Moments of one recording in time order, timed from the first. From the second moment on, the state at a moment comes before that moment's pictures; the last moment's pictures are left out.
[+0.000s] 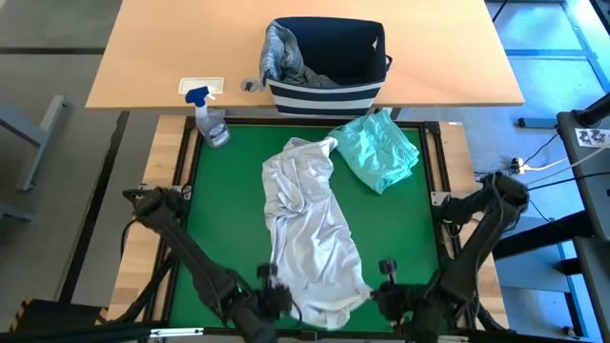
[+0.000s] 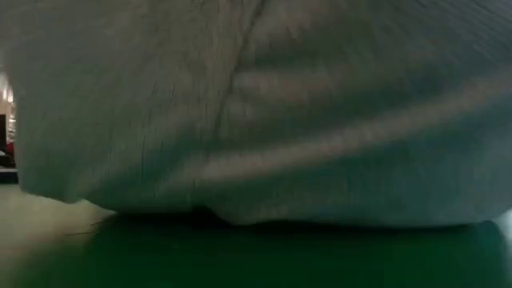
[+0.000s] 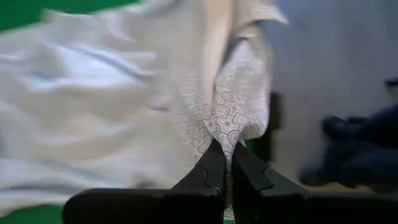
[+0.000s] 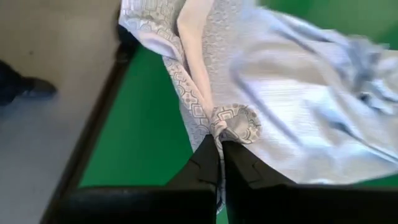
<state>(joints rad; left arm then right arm) -0.74 1.99 1.89 -0.97 -0.39 -0.75 0.97 1.65 1.31 -0.76 0.58 0.52</state>
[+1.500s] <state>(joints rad) 0.49 1.25 0.88 -0.36 -0.21 0.14 -0.51 1.63 1.31 -0.61 0.09 -0.02</state>
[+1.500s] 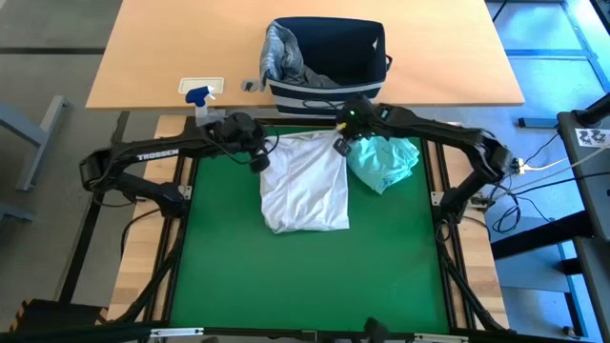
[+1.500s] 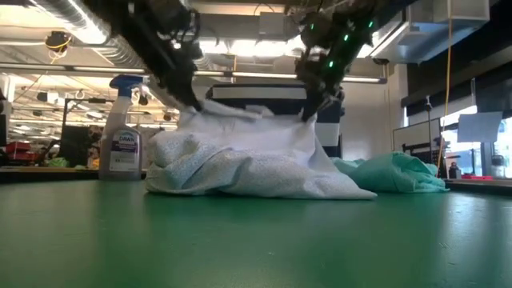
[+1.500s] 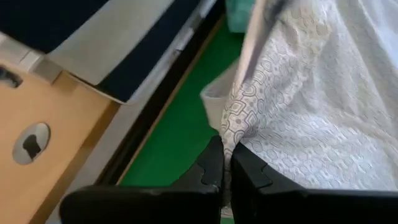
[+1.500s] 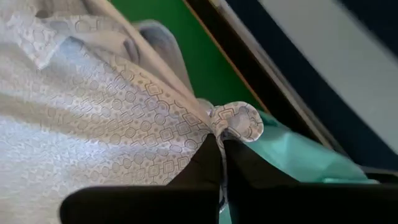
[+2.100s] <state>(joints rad) 0.58 1.29 0.91 -0.34 -0.18 0.07 -0.57 1.73 1.42 -0.66 0.12 0.03</state>
